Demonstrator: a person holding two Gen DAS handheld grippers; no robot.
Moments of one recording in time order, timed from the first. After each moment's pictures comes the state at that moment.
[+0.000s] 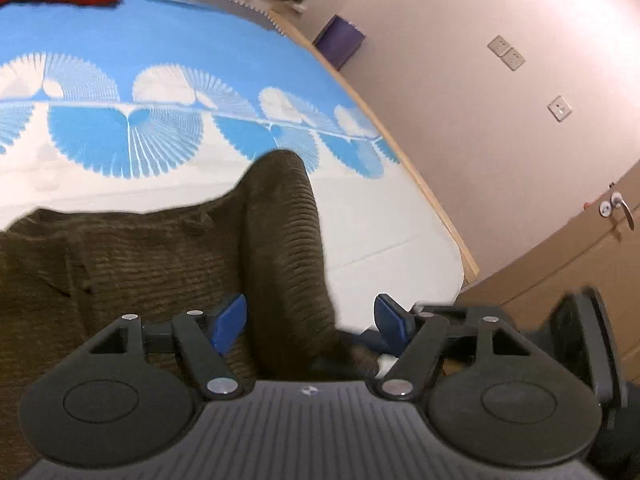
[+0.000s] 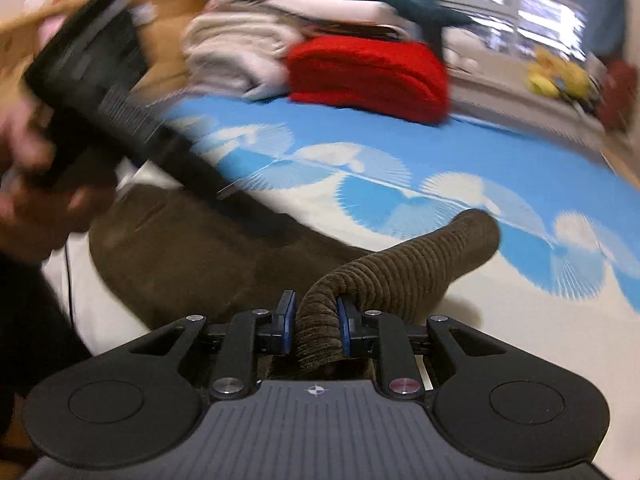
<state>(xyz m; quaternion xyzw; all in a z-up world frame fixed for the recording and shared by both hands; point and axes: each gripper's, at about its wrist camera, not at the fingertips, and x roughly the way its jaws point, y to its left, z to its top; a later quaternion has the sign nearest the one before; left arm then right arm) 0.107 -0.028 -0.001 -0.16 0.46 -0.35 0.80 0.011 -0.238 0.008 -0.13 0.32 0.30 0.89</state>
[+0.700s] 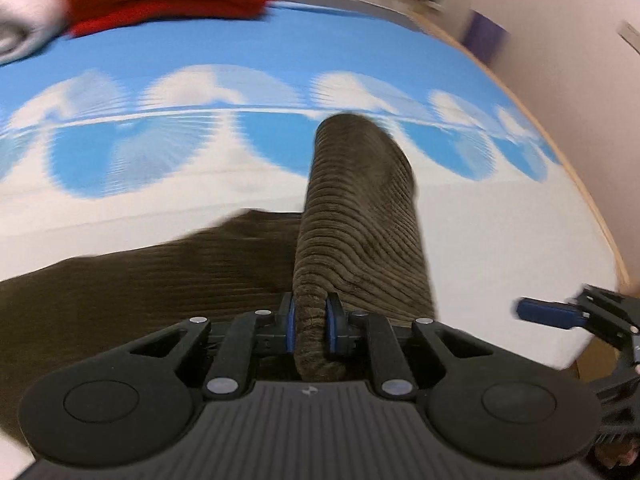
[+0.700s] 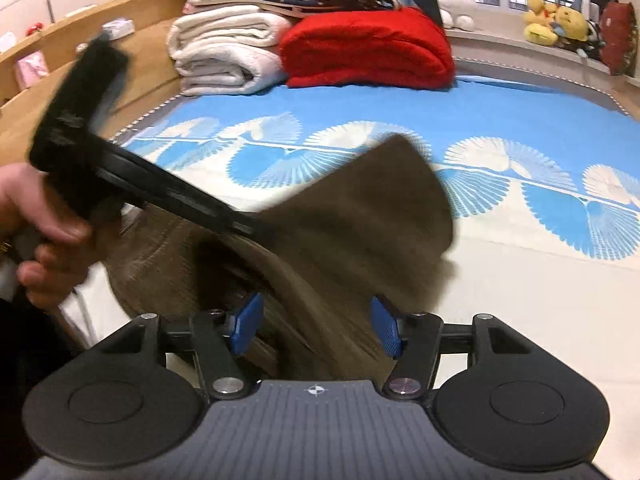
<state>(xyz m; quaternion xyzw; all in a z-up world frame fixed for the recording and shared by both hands) 0.121 0.054 -0.014 -0.06 0.48 -0.12 0.86 0.044 -0.238 0.018 -0.01 0.38 0.28 0.88</state>
